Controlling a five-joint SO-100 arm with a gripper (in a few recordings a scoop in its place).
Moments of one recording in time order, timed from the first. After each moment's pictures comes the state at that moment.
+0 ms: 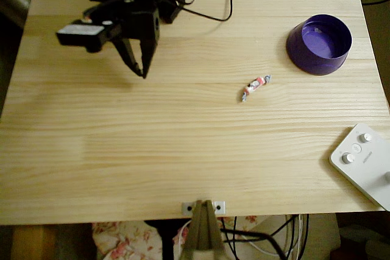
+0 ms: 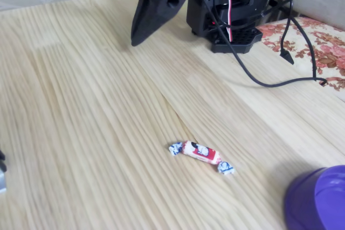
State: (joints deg) arm 8.2 188.3 171.9 65.5 5.4
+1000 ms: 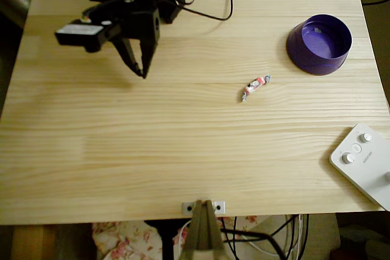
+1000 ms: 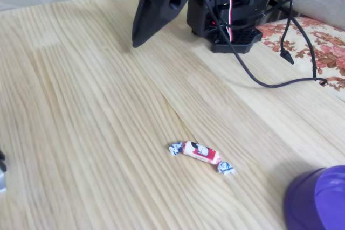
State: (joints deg) arm 7.9 188.3 171.9 65.5 5.7
